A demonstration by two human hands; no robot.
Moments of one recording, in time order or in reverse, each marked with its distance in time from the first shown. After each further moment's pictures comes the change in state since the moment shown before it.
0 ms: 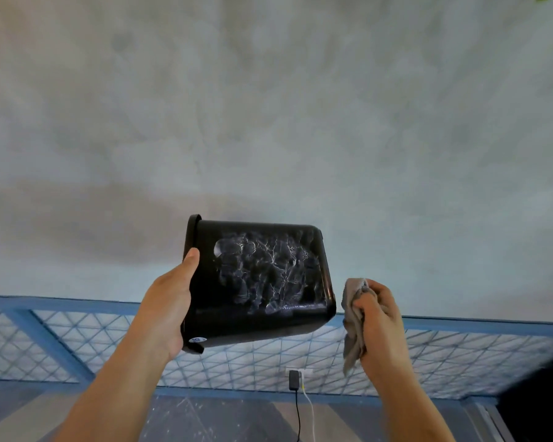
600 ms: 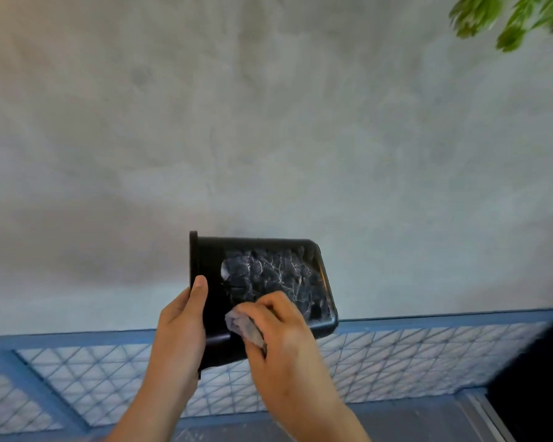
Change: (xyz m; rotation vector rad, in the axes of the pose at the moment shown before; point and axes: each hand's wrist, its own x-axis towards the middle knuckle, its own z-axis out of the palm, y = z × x) left_hand -0.005 -0.012 -0.042 -0.039 -0.080 0.291; right_hand -0.113 -0.012 0.138 -0.758 -0.275 -0.918
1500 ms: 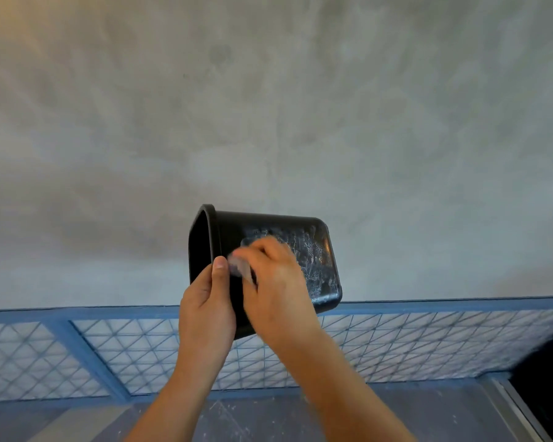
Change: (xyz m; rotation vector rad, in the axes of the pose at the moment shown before) left_hand 0.019 -0.002 -0.098 0.162 0.008 0.310; right_hand 0.061 -0.085 0.097 -0.055 0.092 -0.024
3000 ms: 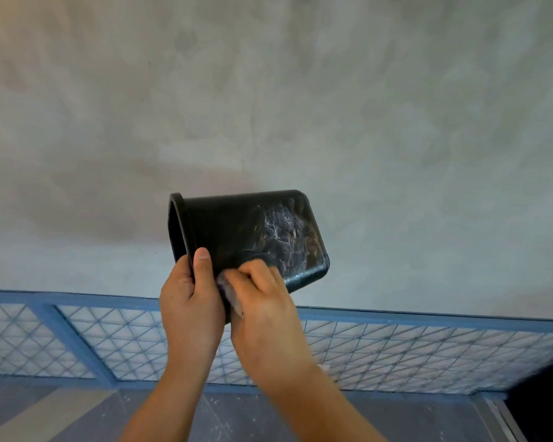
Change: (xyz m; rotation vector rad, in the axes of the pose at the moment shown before) left_hand -0.003 0.004 0.076 0.093 0.304 0.099; right_hand -0.027 0.052 -0.046 -0.026 -0.123 -0.106
